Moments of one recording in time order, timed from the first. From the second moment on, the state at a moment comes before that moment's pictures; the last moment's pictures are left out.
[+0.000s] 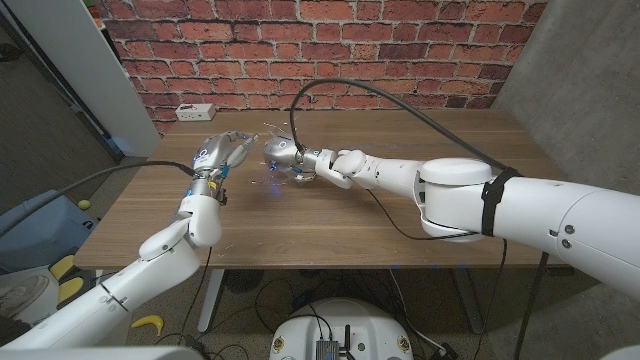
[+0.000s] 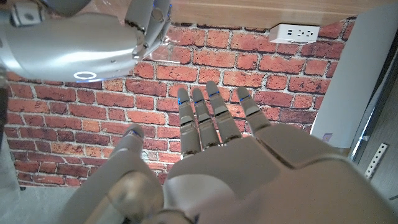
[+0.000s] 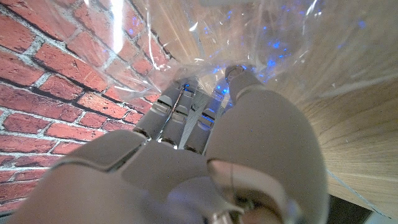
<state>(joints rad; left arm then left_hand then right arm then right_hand) 1.21 0.83 0.30 -2.02 0.34 0.38 0.64 0.16 0.07 0.45 -0.07 0.18 0.55 0.03 0.24 0.19 0.46 0.01 0.32 0.21 0.45 -0.02 0.30 0.21 0.13 0.16 0.39 0.23 0.01 0.12 -1.66 -0.42 -0.79 0.14 -0.60 1.13 0.09 0.33 -0.15 0.20 1.14 -0.16 0.25 0.19 0.83 -0.20 0.25 0.20 0.58 -0.05 0.39 0.31 0.63 -0.06 0.28 0.19</state>
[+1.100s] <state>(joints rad) 0.99 0.85 0.32 -1.83 0.08 0.23 0.30 0.02 0.08 0.43 0.06 0.20 0.27 -0.05 0.18 0.18 0.27 -0.05 0.20 0.20 0.06 0.00 0.17 0.18 -0.16 0.17 0.29 0.23 0.00 0.15 -1.66 -0.43 -0.73 0.12 -0.47 1.13 0.10 0.29 -0.14 0.21 1.15 -0.19 0.23 0.19 0.79 -0.20 0.22 0.20 0.57 -0.05 0.39 0.32 0.62 -0.06 0.28 0.19</state>
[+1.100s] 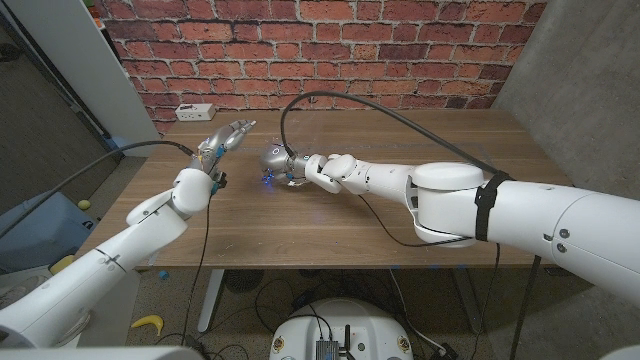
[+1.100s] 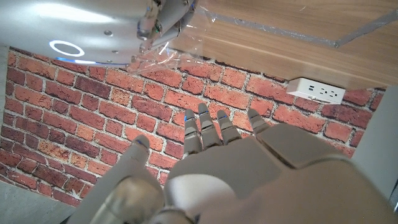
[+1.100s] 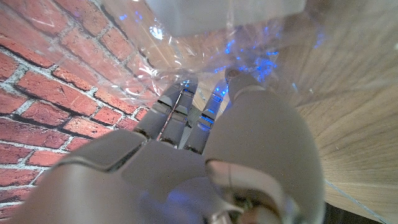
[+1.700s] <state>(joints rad) 0.69 0.81 0.45 -1.61 -0.04 0.12 0.03 0.02 0.07 0.41 0.09 0.21 0.29 -0.05 0.19 0.18 0.31 -0.02 0.22 0.19 0.12 0.01 0.19 0.18 -0.17 0.17 0.29 0.22 0.00 0.14 -1.67 -0.43 -0.76 0.15 -0.49 1.14 0.10 0.27 -0.15 0.22 1.16 -0.19 0.22 0.19 0.77 -0.20 0.22 0.20 0.56 -0.05 0.37 0.32 0.62 -0.06 0.28 0.19</state>
